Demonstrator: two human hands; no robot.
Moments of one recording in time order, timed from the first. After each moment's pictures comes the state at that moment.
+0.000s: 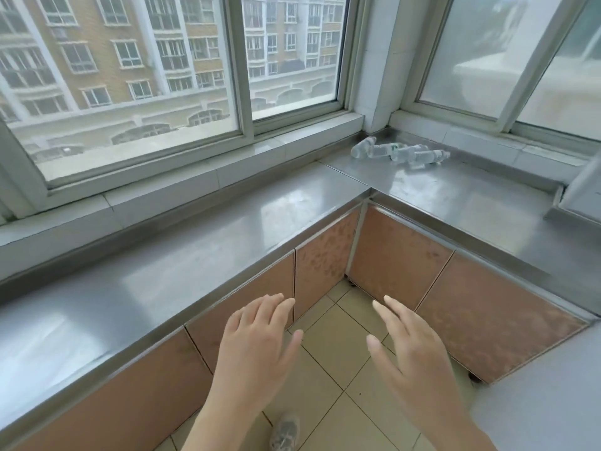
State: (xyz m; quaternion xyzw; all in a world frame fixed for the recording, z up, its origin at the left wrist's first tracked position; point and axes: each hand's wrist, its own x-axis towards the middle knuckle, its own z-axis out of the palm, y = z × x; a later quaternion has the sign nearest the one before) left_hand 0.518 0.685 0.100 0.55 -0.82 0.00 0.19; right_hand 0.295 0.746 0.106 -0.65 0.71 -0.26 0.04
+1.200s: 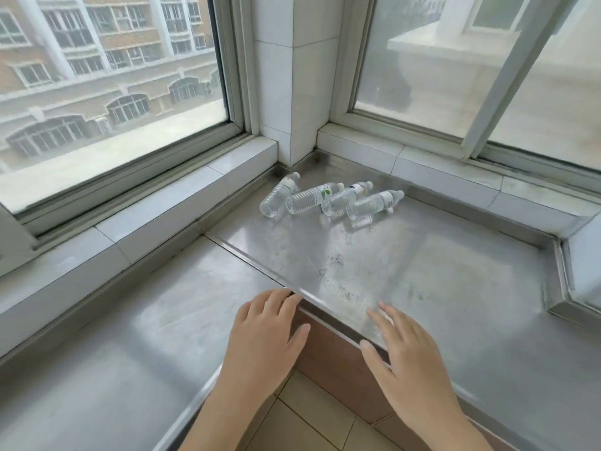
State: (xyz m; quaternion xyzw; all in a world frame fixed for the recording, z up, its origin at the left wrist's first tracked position) left_hand 0.134 0.151 0.097 0.46 -0.88 -0.08 0.13; right_hand -0.057 0.264 0.096 -0.58 0.80 -0.15 0.07
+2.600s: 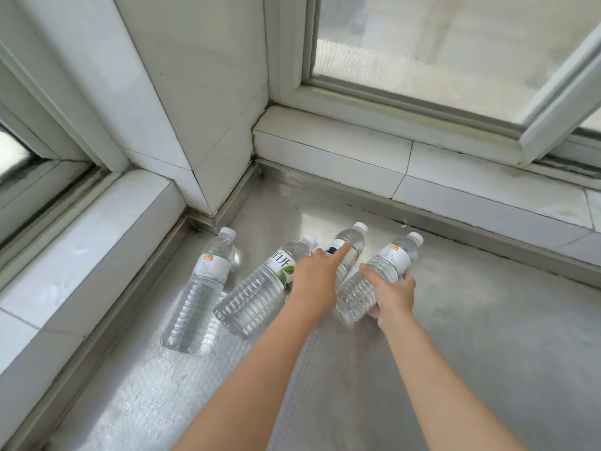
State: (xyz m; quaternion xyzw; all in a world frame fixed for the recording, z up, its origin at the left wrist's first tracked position) left_hand -0.235 -0.280 -0.035 0.33 -0.92 -0.15 -0.10; right_hand -0.327 -0.188 -0.046 0.12 0.76 -0.56 0.31
